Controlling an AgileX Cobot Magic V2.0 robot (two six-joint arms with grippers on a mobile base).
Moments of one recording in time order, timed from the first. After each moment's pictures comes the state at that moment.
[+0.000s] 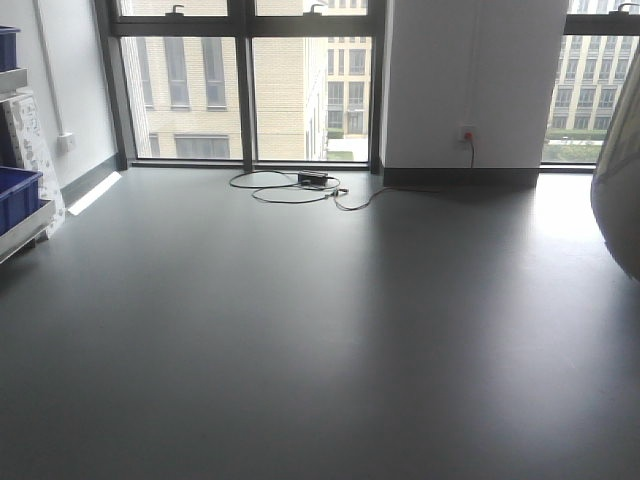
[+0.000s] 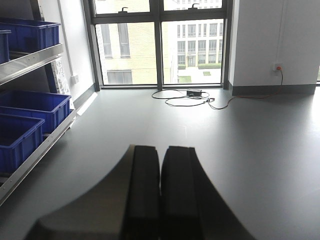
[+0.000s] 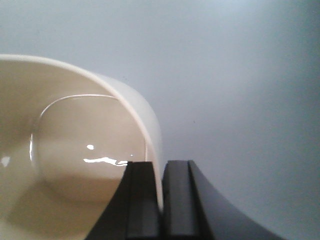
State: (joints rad) left arm -0.03 -0.01 0.01 -0.07 0.08 0.10; right arm 0.05 0.87 -0.88 -0.05 0.98 0.24
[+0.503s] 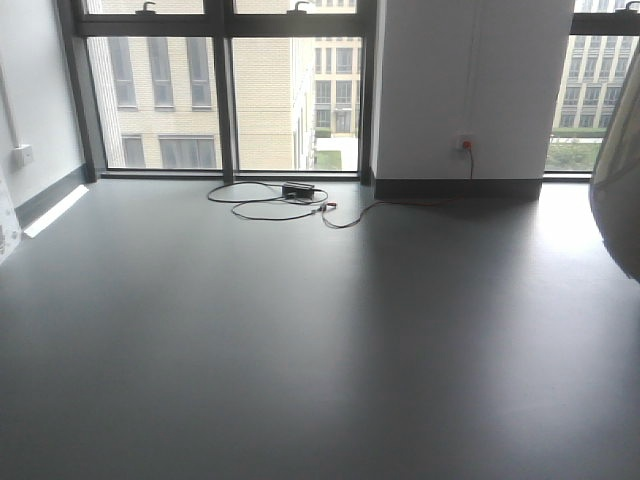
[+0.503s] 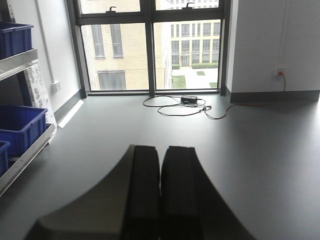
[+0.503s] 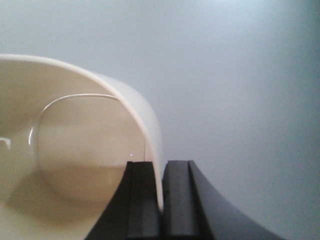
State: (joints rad) left arm -0.03 -0.01 0.01 -0.07 0.08 0.10; right arm 0.05 0.87 -0.88 -0.05 0.98 0.24
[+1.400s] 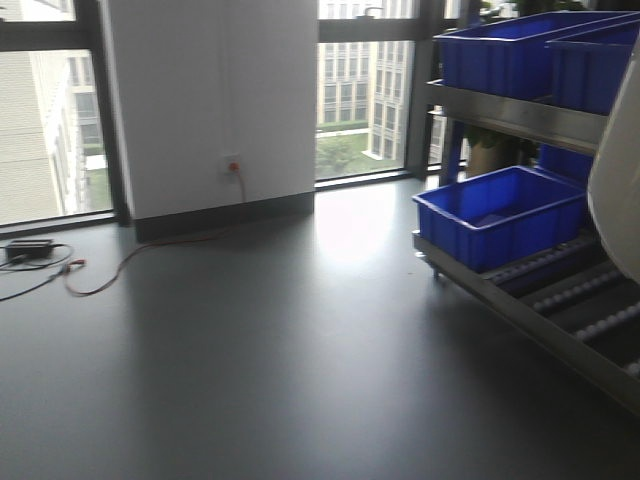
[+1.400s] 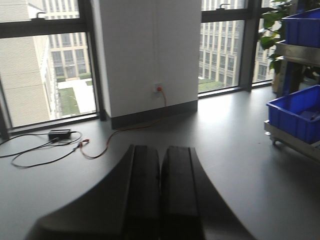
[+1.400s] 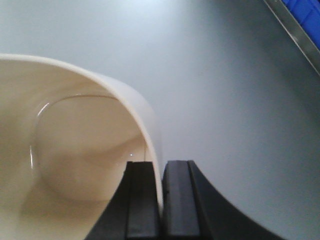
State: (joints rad) left arm -0.03 -0.01 0.01 -0.07 0.08 0.10; right arm 0.05 0.87 -0.88 -0.05 0.98 0.24
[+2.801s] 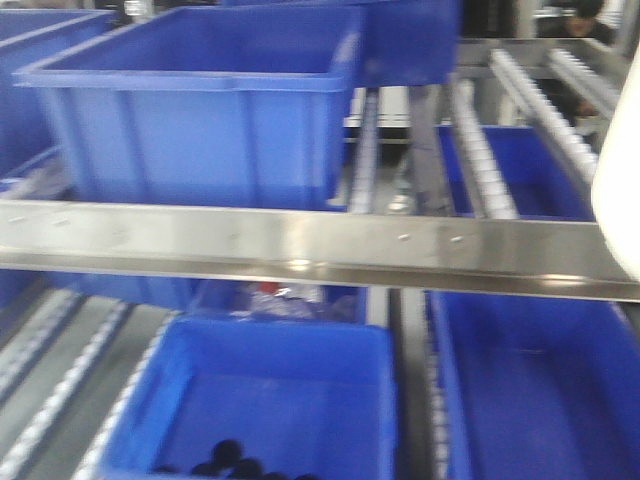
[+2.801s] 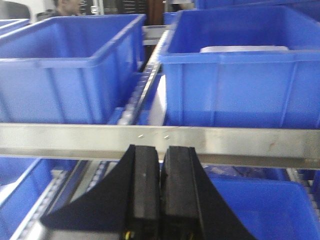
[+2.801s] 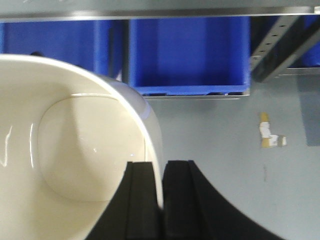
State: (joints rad) left arm -0.03 -0.01 0.01 -0.07 0.08 0.10; right arm 0.05 0.87 -0.88 -0.05 0.98 0.24
